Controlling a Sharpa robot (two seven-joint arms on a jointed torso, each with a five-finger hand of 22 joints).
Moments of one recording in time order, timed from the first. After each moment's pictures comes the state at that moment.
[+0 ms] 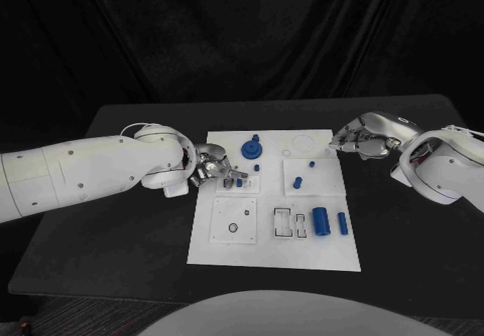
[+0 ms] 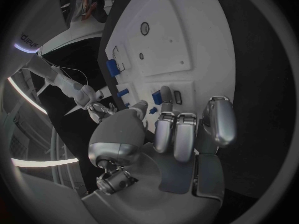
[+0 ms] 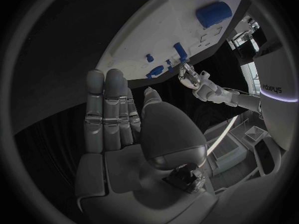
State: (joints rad) left arm 1.34 -0.83 -0.21 1.56 -0.96 0.10 -0.35; left_hand 0.86 0.10 0.12 0.17 0.08 0.99 0.05 0.36 1.08 1.47 0.00 1.52 1.31 1.47 -0.04 1.57 1.31 0.06 1.38 0.06 1.30 1.31; right arm 1.34 -0.97 -0.21 1.52 -1.35 -0.38 0.03; right_hand 1.32 0.13 -0.18 0.29 0.40 0.94 0.11 0.13 0.12 1.11 0.03 0.50 0.45 1.41 -0.04 0.67 0.62 0.16 1.34 0.07 0.41 1.23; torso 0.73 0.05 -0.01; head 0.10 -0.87
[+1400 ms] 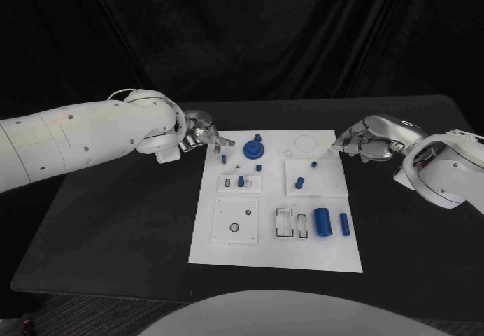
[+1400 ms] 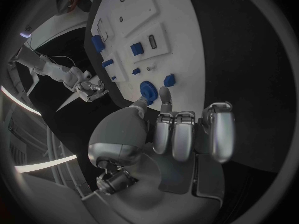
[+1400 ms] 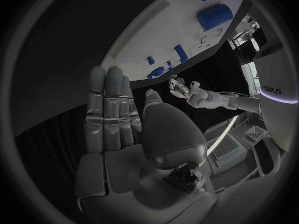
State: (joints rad) left arm 1.43 -0.78 -0.21 1.35 -0.96 0.13 -0.34; left_hand 0.93 0.08 0.07 0.16 0.09 0.98 0.03 0.39 1.13 1.47 -0.03 1.57 1.31 1.47 -0.07 1.57 1.31 0.06 1.46 0.04 1.39 1.31; right arm 1.33 -0.97 -0.21 1.51 -1.35 -0.39 0.04; right_hand 1.28 0.15 -0.19 0.29 0.40 0.96 0.11 0.13 0.12 1.19 0.03 0.50 0.43 1.41 -0.04 0.57 0.56 0.17 1.34 0.07 0.25 1.15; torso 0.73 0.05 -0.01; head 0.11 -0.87
